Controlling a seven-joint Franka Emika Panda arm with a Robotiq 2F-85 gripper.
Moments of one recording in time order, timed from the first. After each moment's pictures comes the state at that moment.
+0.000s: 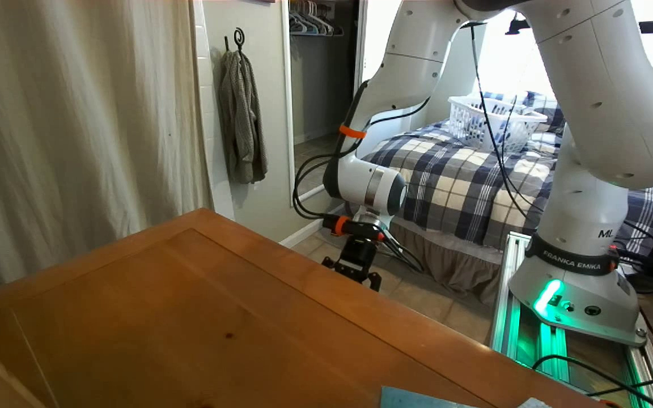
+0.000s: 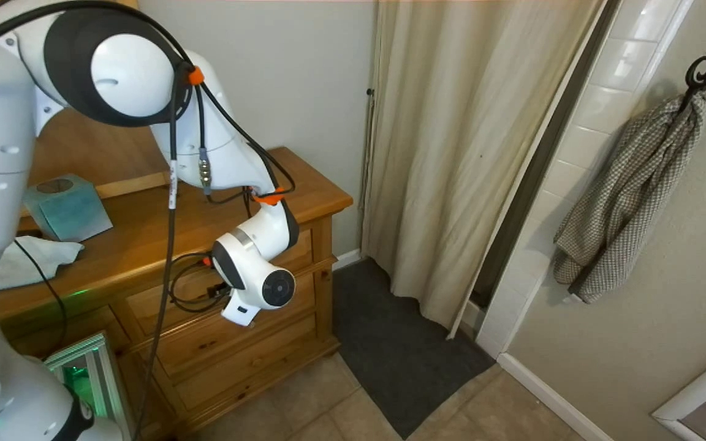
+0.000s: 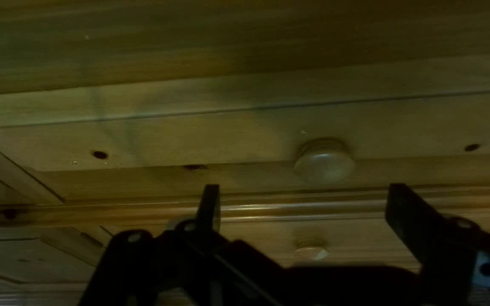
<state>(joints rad) 0.14 0.54 0.10 -2.45 1.63 2.29 0.34</state>
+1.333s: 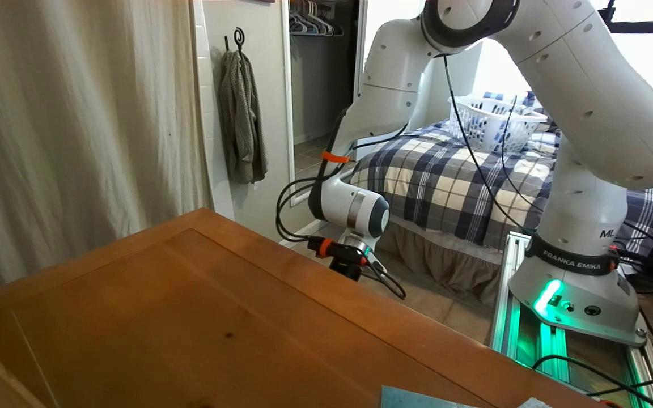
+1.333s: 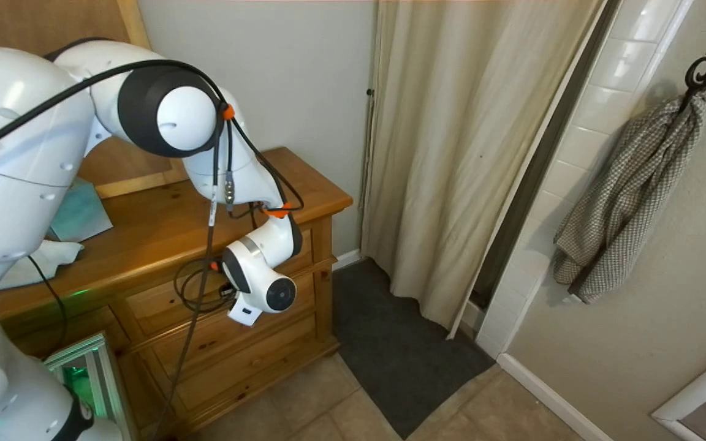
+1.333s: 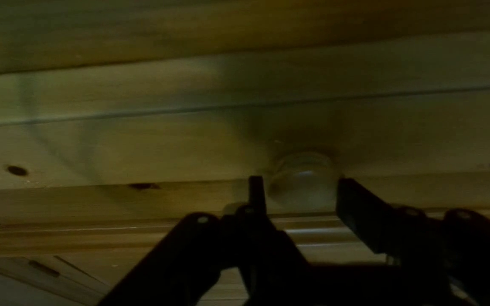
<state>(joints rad) 0.18 0.73 0.10 -2.28 1.72 2.27 0.29</state>
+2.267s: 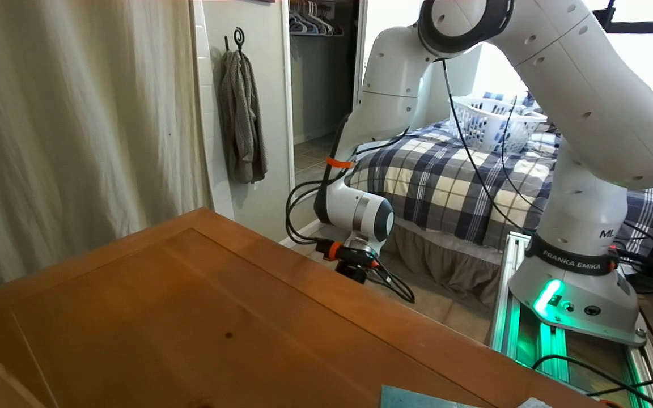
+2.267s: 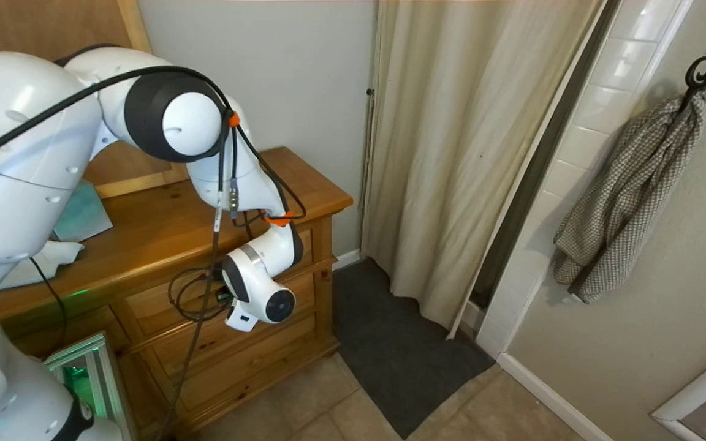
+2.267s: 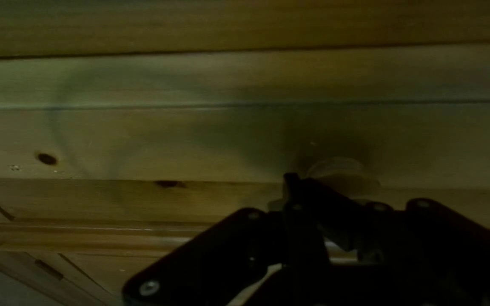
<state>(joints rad) 0.18 0.75 0.09 -2.30 1.71 2.18 0.19</state>
